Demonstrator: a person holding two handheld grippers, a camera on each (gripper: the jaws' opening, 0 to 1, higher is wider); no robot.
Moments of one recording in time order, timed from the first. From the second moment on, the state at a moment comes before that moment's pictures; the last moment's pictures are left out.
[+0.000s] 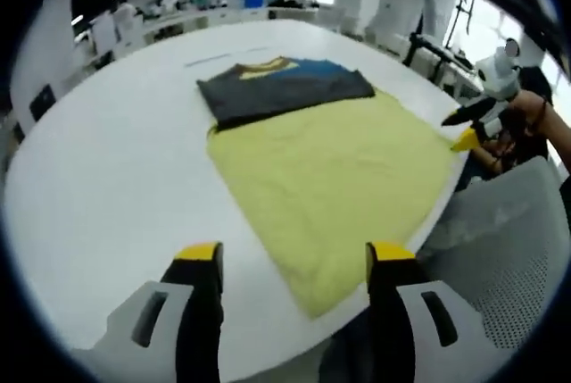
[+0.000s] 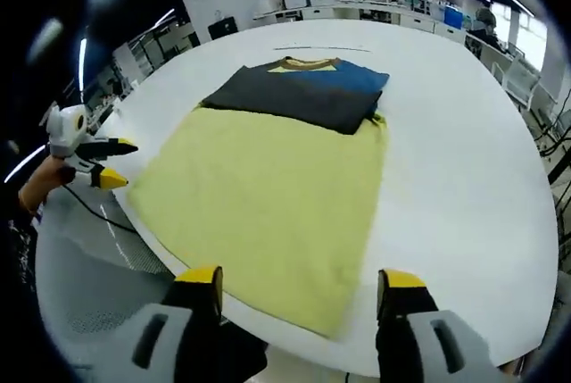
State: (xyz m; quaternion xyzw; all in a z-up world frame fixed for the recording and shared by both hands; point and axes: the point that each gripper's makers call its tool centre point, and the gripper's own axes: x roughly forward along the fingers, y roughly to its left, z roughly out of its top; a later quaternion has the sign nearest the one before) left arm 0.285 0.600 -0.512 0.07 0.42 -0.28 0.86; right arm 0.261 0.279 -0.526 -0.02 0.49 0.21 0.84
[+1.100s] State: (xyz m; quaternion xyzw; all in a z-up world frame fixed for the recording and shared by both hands) left arm 0.250 0.603 -0.540 0.05 0.49 -0.23 0.84; right arm 0.242 0.256 -0.542 0.03 0.51 0.14 0.85
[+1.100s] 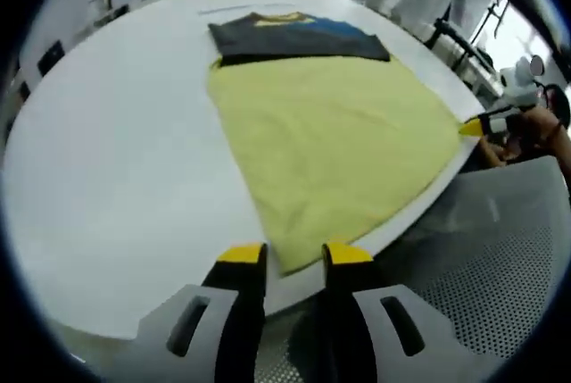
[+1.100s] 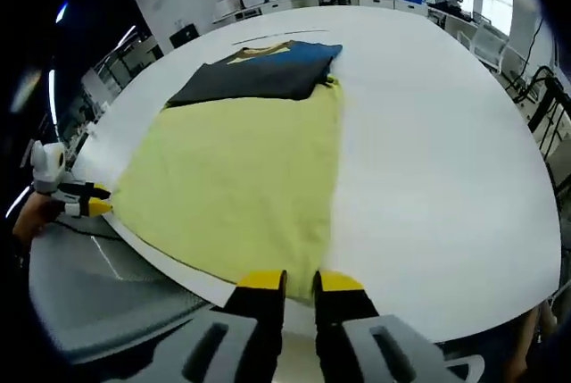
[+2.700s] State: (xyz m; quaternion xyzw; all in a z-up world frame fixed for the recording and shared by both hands) left arm 0.218 0.612 -0.530 0.08 0.52 -0.24 0.82; right arm 0.211 0.266 -0.540 0.00 0.52 0.17 0.84
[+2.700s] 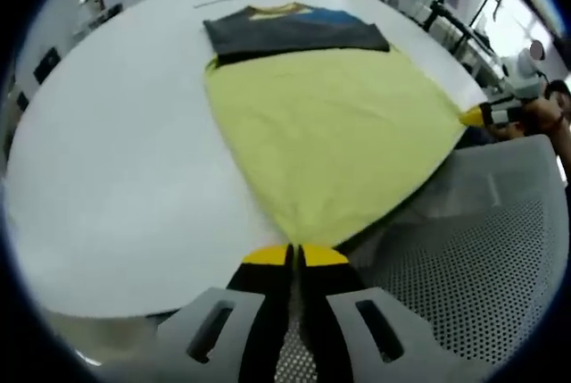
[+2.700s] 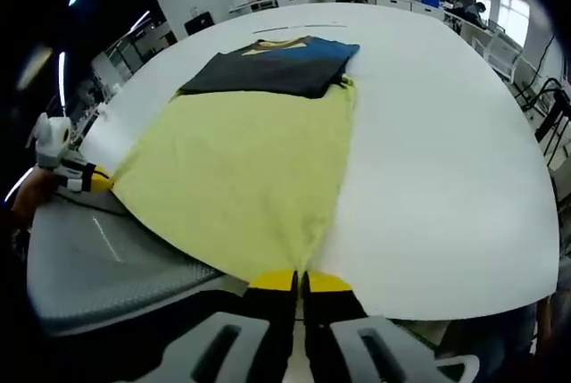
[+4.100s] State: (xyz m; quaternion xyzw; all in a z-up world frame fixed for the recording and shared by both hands) left arm 0.306 0.612 -0.433 0.02 0.42 -0.22 0.88; right arm 0.299 0.266 -0.443 -0.05 0.43 0.19 0.88
